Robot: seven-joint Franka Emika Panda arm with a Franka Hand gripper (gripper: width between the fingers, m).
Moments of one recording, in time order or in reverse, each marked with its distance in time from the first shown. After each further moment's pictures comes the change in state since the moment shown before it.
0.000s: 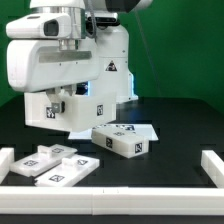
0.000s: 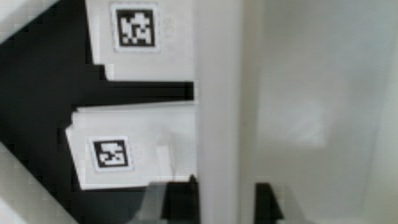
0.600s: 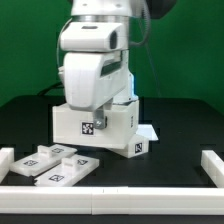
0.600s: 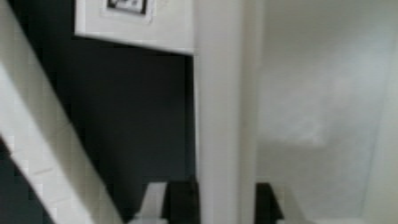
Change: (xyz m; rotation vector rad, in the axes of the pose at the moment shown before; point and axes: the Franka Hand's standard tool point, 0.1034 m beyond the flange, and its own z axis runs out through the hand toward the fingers) arm 0.099 0.015 0.010 0.007 -0.017 -0.259
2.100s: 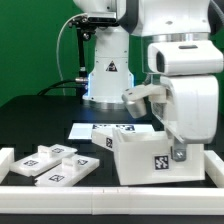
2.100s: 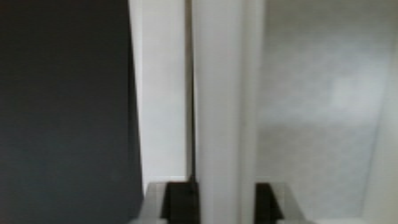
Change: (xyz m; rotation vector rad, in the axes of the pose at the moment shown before) arm 0.127 0.031 0.035 -0.048 0.077 -0.308
